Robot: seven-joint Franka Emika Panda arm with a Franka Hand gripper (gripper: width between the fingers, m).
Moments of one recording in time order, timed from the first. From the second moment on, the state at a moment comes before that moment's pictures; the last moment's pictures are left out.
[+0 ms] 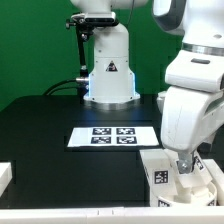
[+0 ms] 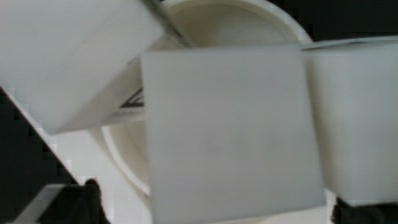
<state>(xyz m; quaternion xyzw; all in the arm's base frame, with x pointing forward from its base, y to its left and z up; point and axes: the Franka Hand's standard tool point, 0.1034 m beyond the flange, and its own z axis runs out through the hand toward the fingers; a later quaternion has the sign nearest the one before) 0.620 0.096 0.072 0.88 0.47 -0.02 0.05</state>
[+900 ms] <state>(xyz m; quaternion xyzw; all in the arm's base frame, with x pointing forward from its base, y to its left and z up) 0.621 0.094 0.062 0.89 0.46 -0.02 0.05</state>
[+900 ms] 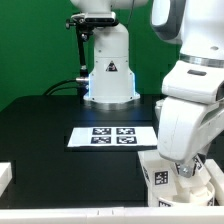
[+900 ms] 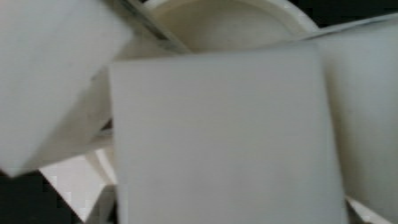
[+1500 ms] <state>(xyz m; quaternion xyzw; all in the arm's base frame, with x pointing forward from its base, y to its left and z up) 0.630 0.101 0.065 0.99 0.16 -0.03 0.05</state>
